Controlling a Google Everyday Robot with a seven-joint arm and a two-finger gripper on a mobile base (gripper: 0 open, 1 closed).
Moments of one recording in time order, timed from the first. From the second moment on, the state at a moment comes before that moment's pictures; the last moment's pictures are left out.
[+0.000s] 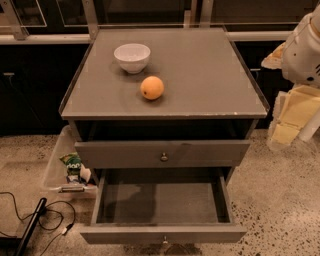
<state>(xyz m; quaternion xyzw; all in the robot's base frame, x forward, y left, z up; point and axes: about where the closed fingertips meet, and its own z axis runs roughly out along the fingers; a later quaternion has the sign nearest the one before) 0.438 -0.216 0.977 -0.60 0.78 -0.04 0.16</state>
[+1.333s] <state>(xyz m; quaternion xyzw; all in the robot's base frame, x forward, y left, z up) 0.388 -0.225 0.840 -0.62 0.77 0.03 0.13</state>
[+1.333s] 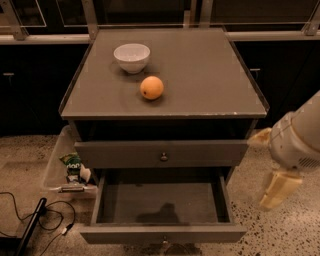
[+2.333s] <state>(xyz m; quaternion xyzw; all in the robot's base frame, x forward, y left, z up) 0.358 -0.234 0.752 -0.62 0.77 0.08 0.11</state>
